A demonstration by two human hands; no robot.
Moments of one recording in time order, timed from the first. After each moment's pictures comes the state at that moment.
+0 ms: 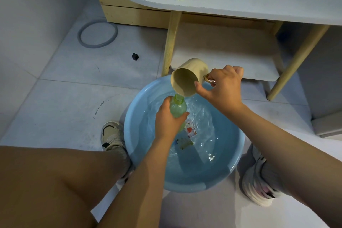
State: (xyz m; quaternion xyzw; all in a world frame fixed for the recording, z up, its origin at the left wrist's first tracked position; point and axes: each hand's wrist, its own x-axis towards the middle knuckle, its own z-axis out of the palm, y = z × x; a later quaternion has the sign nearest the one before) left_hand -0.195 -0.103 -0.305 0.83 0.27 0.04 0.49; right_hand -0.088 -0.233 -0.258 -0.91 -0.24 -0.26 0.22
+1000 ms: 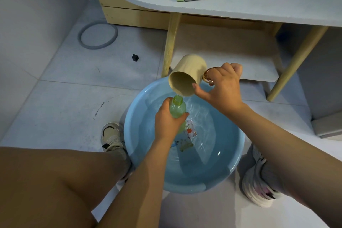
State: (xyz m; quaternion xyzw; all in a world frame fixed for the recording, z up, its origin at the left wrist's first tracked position) left_hand -0.194 -0.104 -0.304 0.83 0.27 0.04 0.48; right_hand -0.081 -0.235 -0.258 -0.87 -0.31 -0.32 0.21
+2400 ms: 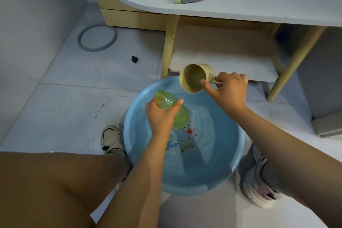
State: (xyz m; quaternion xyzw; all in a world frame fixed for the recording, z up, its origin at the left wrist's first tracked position) left_hand -0.180 -0.097 -0.297 0.71 0.39 0.13 0.58; right_hand -0.077 -0.249 -0.268 -0.95 -0.15 -0.16 0.23
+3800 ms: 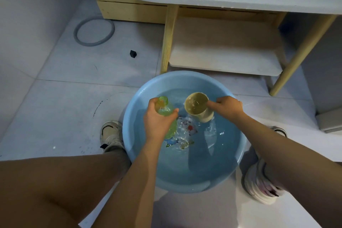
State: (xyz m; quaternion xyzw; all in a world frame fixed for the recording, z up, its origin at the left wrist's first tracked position) left_hand -0.200 -0.085 -0.313 0.78 0.35 0.08 0.51; right_hand -0.085 -0.270 -0.320 -0.96 -0.04 0.24 0.17
